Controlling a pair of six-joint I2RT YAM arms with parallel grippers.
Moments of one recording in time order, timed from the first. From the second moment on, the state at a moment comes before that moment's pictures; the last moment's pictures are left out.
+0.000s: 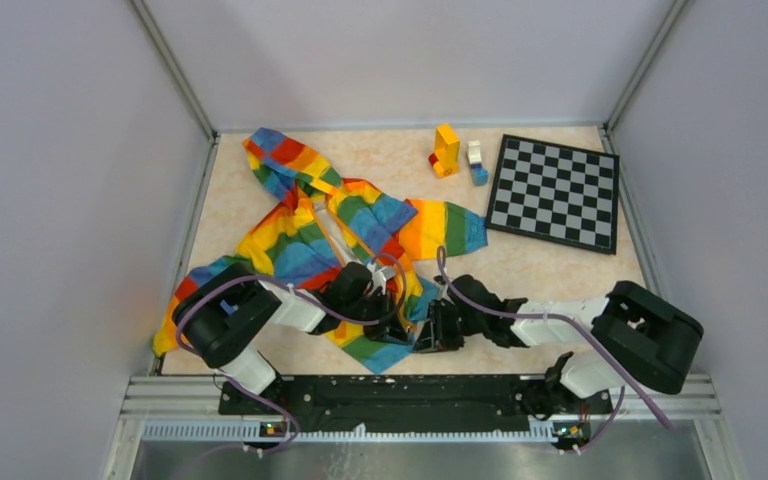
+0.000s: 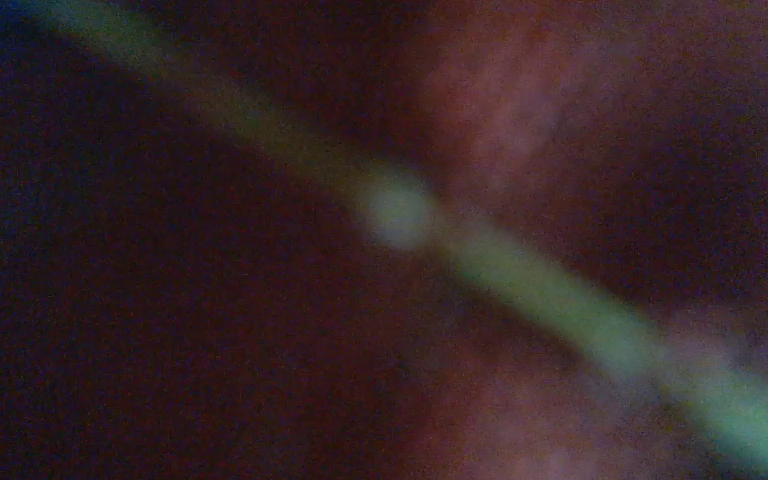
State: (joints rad) left arm -0.78 1.61 0.42 0.41 0.62 -0.95; right arm 0.94 1.36 0.39 0.20 -0.34 0.98
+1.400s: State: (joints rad) left arm -0.77 1.59 0.40 0.45 0.58 -0.96; right arm 1.26 1.70 0.97 -0.54 0.26 1.08
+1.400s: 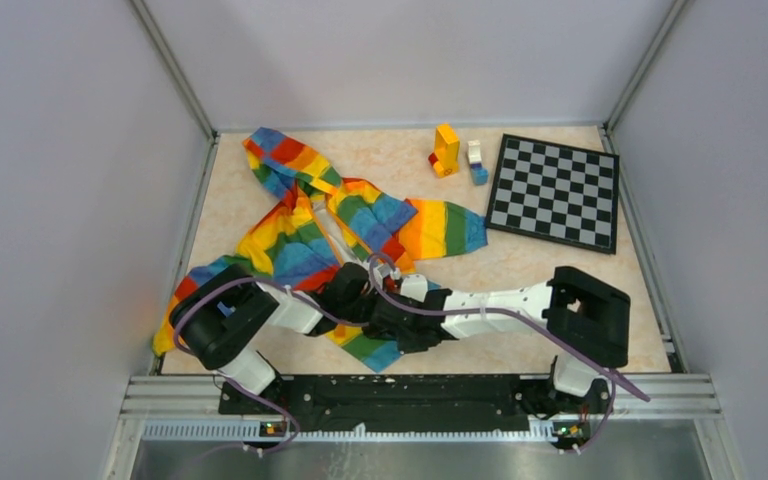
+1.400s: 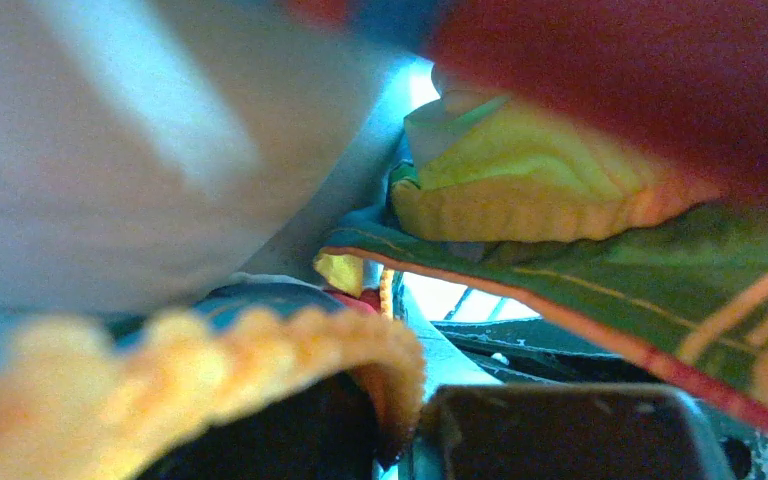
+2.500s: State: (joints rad) left arm -0.77 1.17 0.46 -0.03 0.44 -0.75; right arm 1.21 1.44 0.54 0.02 0.18 1.06
